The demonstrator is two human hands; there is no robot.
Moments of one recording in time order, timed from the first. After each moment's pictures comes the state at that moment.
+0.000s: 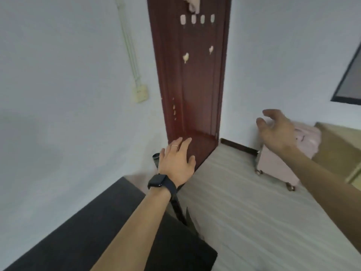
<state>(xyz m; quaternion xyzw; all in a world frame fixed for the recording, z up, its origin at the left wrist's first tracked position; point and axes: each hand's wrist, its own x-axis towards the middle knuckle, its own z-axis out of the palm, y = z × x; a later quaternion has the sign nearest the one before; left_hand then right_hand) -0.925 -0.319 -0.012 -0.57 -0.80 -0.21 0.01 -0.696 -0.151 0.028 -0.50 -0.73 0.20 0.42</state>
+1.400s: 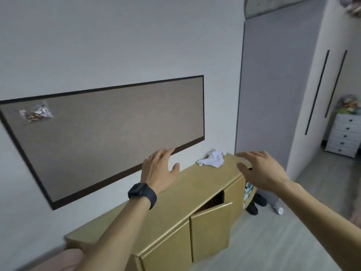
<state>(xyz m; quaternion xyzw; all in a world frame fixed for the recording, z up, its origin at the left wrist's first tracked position) -0.065 0.513 0.064 -0.92 -0.29 -0.26 -0.07 0.131 0.274 0.071 -0.89 -0.40 -0.11 0.17</state>
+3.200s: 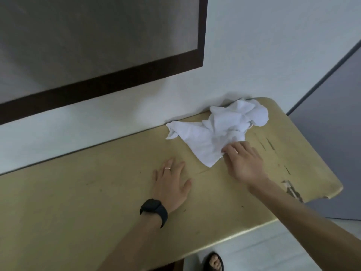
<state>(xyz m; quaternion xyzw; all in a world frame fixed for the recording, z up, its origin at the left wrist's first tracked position) 0.646 0.790 -0.458 -0.83 -0.50 0.01 -0.23 0.882 0.727 -0.450 -0.77 -0.62 0.00 0.16</state>
